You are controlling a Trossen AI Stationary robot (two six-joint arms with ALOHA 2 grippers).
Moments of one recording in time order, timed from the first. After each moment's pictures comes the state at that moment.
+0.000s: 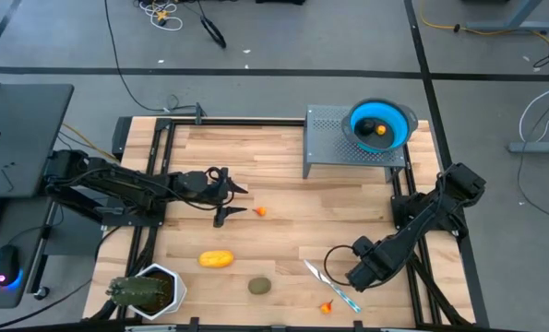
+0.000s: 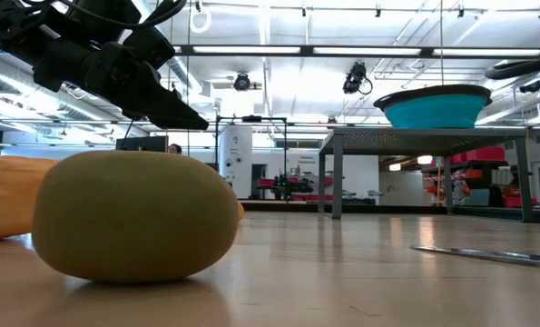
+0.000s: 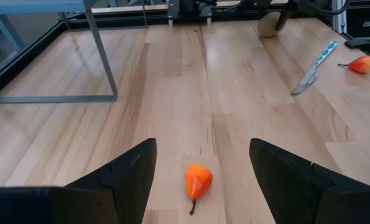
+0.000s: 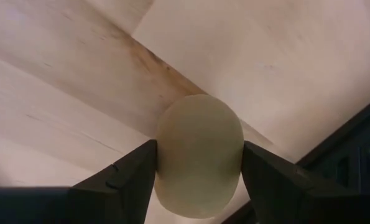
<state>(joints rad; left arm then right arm) 0.00 1.16 0.34 0.47 -0.02 0.04 0.77 1.67 0.95 -0.99 -0.21 1.64</state>
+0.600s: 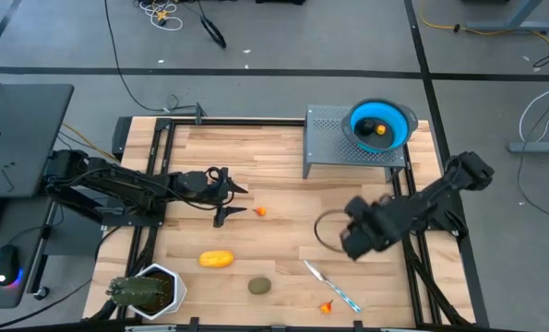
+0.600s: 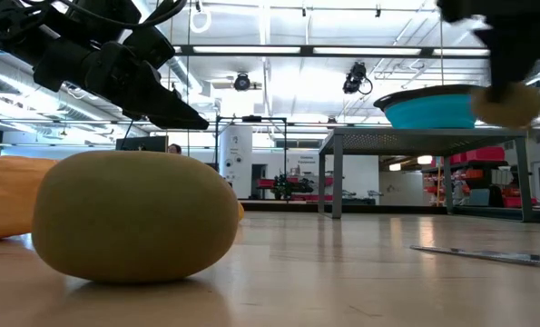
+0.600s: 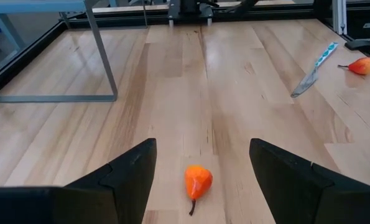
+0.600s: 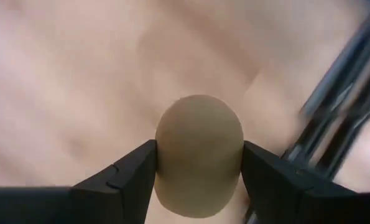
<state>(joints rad) 0.00 1.16 0.34 0.48 -0.02 0.03 0.52 1.50 1.24 -1.52 0.41 1.40</state>
